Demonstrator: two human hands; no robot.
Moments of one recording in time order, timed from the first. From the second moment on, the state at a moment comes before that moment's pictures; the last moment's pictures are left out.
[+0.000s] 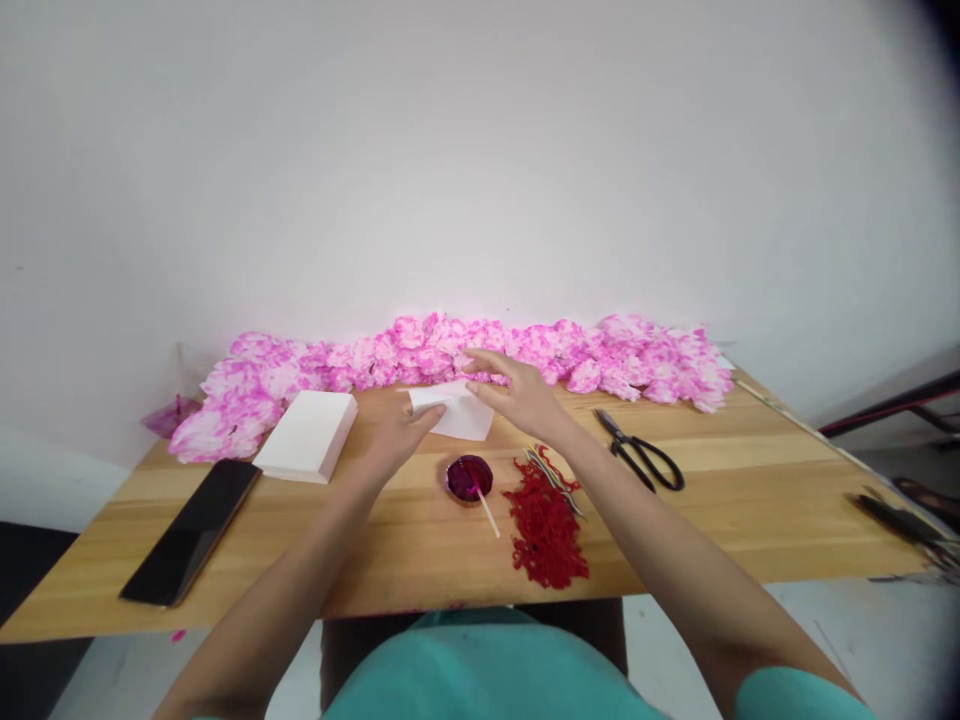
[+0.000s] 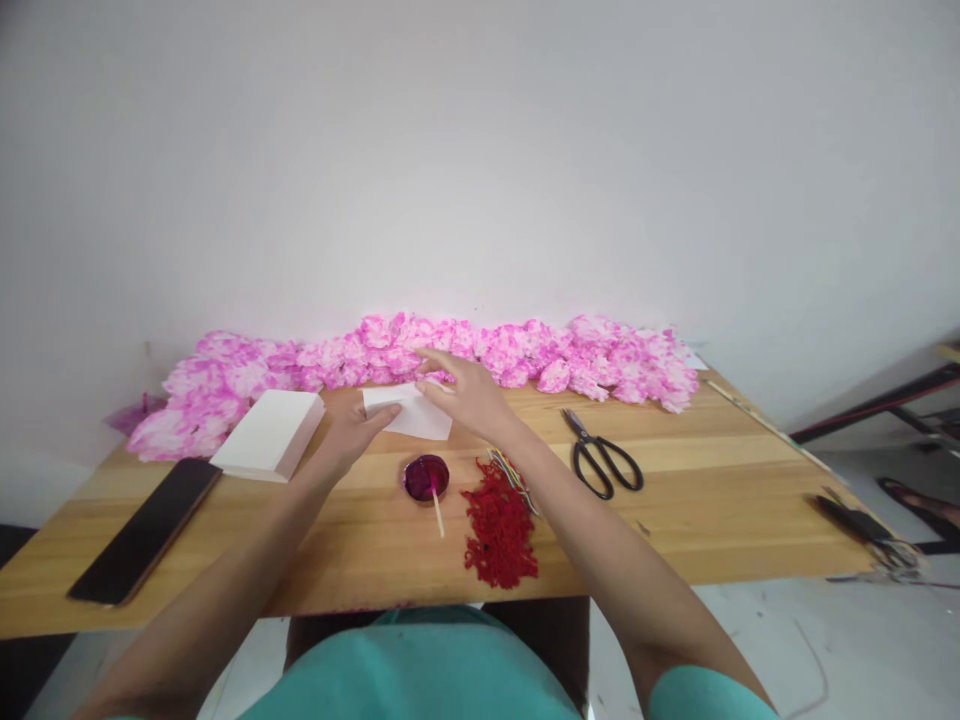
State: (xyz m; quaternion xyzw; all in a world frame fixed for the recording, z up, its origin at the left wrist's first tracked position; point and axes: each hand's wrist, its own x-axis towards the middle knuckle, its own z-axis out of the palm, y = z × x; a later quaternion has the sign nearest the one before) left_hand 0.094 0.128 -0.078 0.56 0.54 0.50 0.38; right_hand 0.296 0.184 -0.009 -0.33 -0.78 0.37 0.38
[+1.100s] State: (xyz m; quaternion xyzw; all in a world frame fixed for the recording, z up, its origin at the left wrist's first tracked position) left_hand 0.120 0.139 -0.062 0.26 0.36 0.66 0.62; right_hand 0.379 0.162 -0.047 -0.48 -0.73 0.24 0.41
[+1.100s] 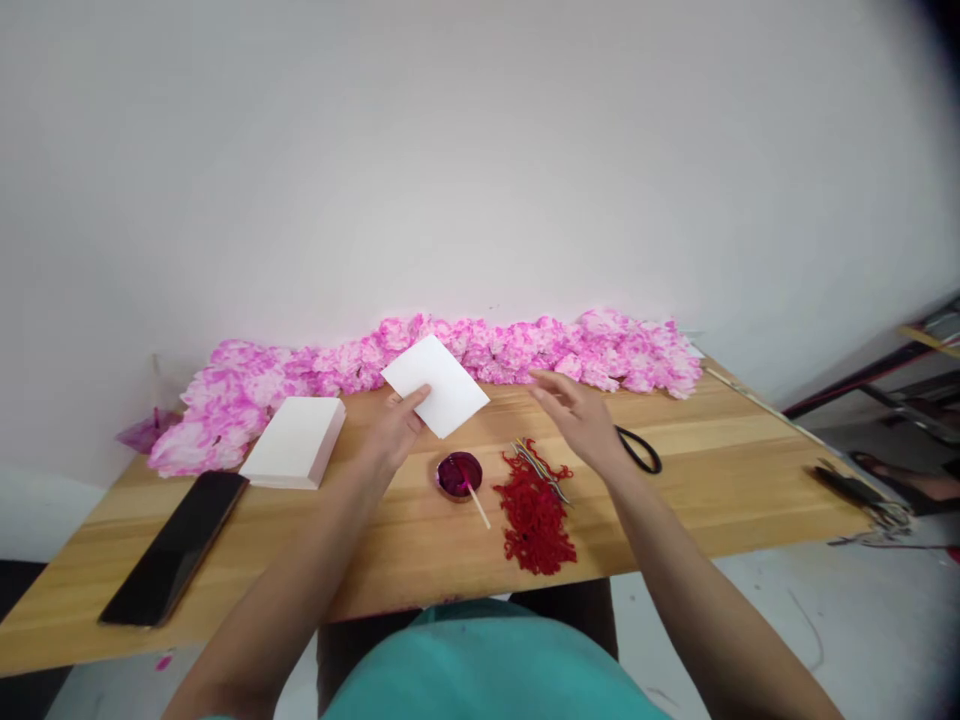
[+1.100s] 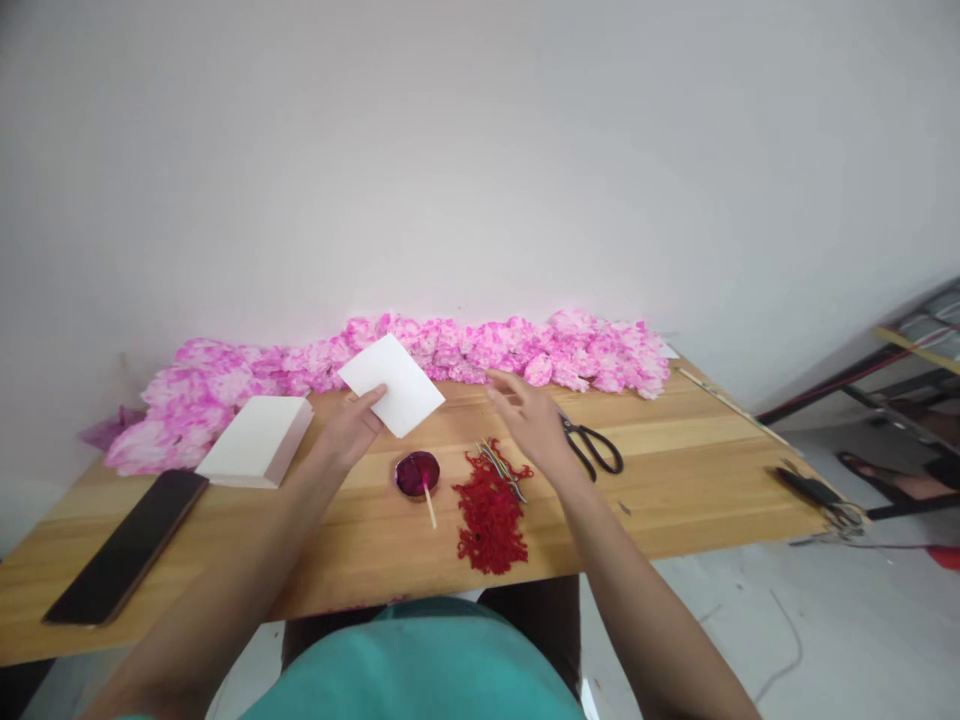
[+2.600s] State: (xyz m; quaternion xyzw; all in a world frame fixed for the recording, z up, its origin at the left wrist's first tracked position) left_hand 0.103 0.161 -0.066 0.08 0.27 0.69 0.66; right_hand 0.344 0.127 -0.019 -0.29 -0.49 0.78 0.28
